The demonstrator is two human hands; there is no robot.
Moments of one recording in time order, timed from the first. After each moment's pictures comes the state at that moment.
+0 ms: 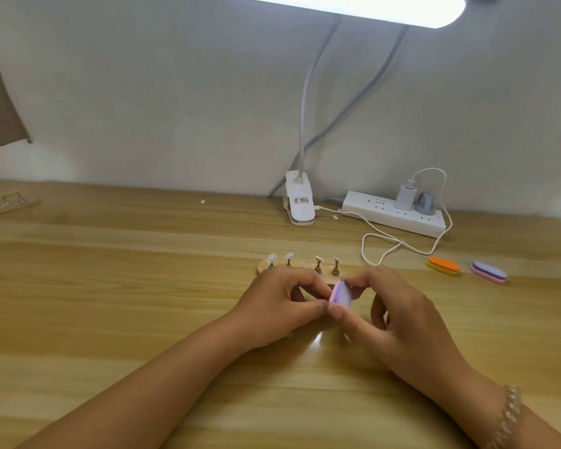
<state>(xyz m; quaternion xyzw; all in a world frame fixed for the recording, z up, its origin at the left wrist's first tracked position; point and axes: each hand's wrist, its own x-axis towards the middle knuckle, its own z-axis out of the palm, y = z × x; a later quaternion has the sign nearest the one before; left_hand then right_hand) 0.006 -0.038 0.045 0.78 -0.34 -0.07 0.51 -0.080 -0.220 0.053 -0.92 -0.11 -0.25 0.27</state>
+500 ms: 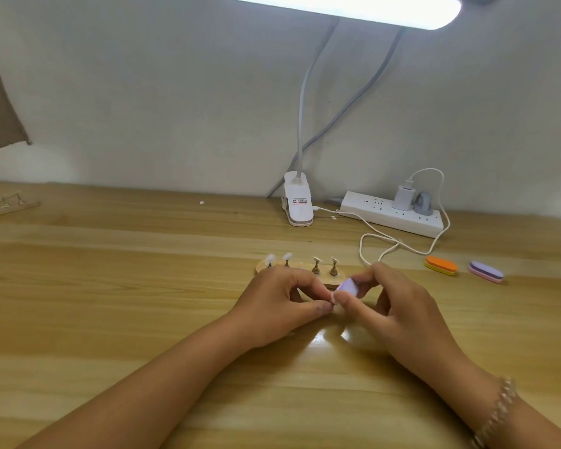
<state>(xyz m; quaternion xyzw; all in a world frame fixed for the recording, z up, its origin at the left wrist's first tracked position) 0.003 -0.039 0.049 0.80 -0.34 -0.05 0.49 -0.075 -0.226 0.055 -0.92 -0.06 -0.25 0.31</state>
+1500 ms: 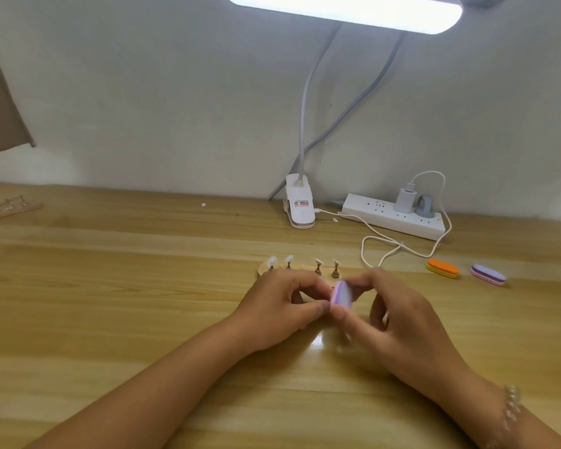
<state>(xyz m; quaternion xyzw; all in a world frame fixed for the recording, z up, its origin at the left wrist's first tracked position) 0.008 -0.039 0.042 0.78 -0.35 -0.07 0.50 -0.081 -0.219 0.053 -0.92 -0.09 -0.24 0.30</state>
